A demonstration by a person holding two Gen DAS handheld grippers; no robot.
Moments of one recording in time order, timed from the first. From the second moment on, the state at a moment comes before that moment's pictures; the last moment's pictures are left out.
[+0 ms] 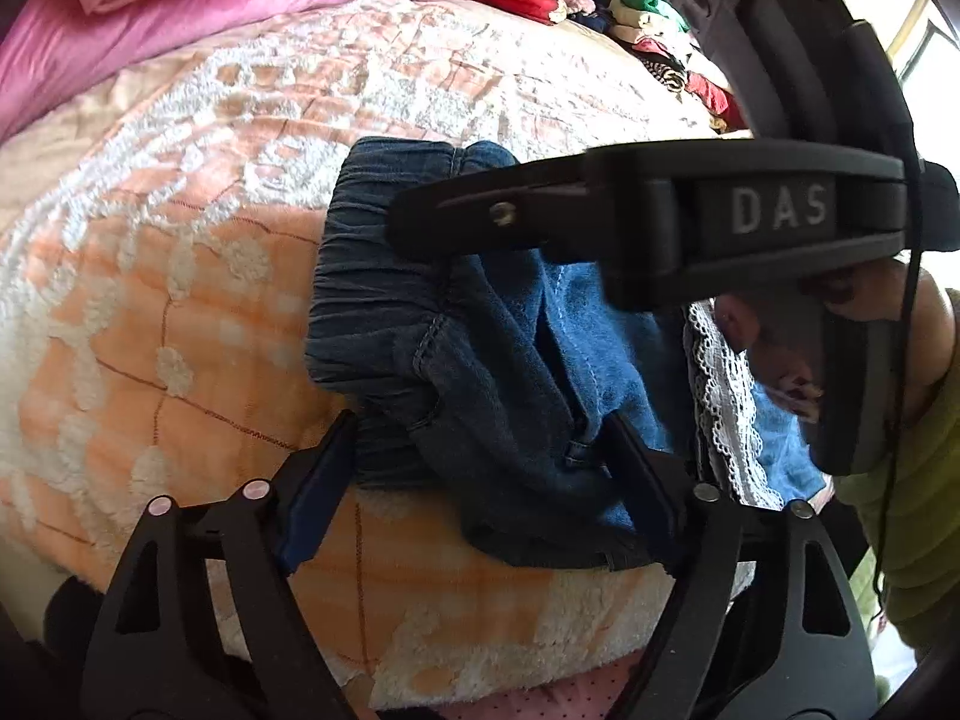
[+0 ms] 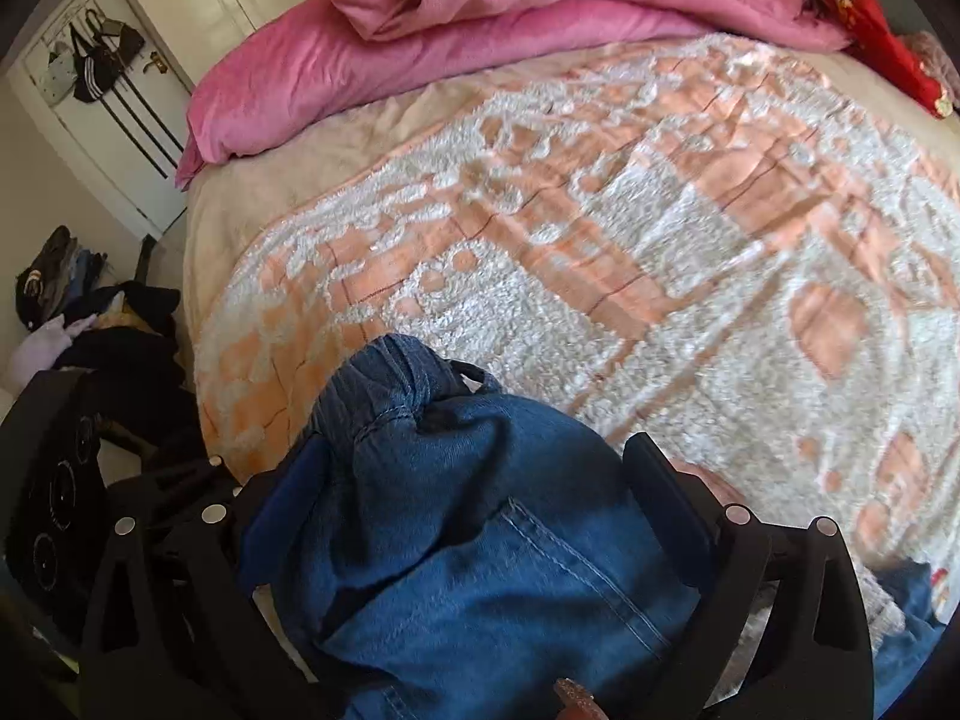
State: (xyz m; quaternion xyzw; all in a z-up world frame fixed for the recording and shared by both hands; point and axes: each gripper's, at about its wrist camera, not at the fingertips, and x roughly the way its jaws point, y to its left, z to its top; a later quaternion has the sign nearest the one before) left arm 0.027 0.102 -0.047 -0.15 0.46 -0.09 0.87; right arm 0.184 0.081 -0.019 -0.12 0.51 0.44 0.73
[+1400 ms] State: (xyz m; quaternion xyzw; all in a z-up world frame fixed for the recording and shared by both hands) left arm 0.048 0.001 -0.006 -0.23 0.44 -0.30 0.81; right arm 0.162 -0.153 0.046 0.12 0.44 0.39 0.80
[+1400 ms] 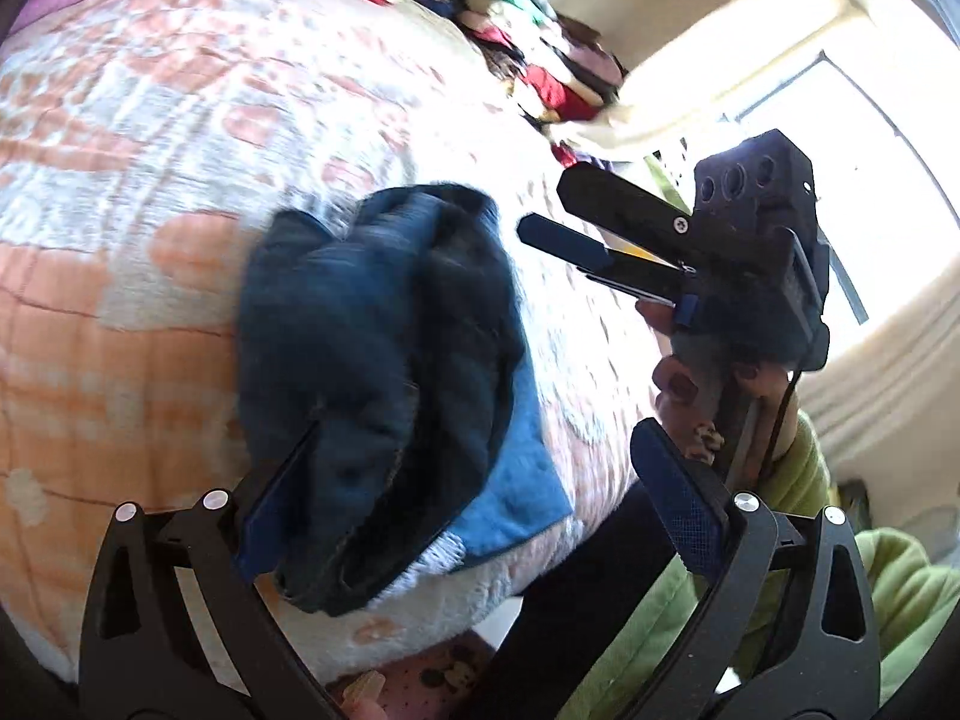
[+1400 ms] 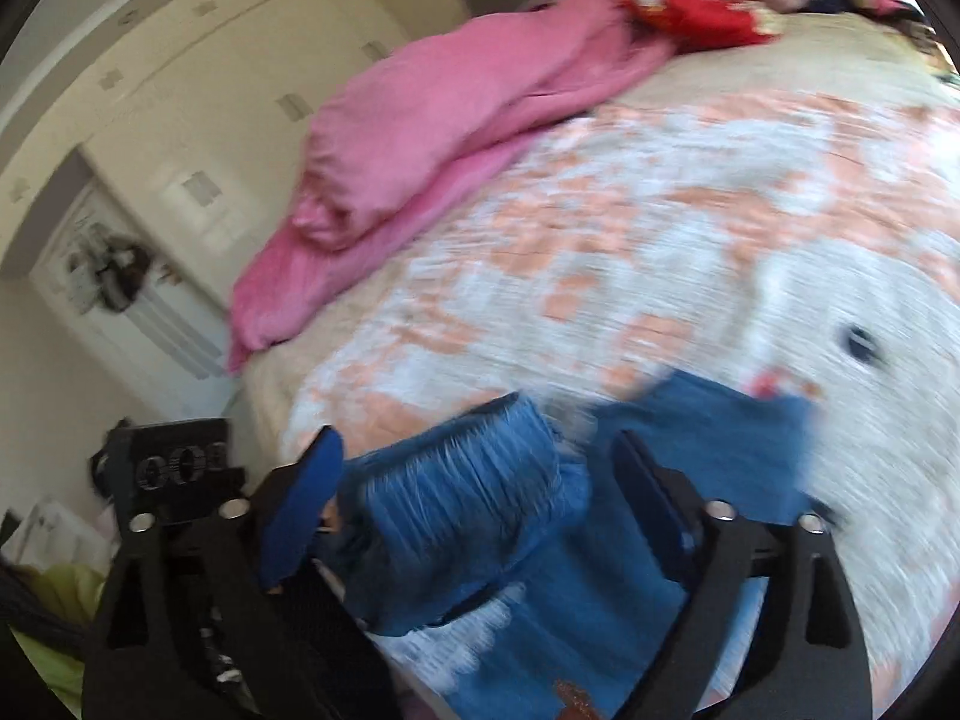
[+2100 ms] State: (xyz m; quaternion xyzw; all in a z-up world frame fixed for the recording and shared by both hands) left arm 0.023 -0.045 -0.022 -0.13 0.47 -0.30 0.82; right arm 0.139 -0.163 0.000 0.06 0.49 0.32 0.81
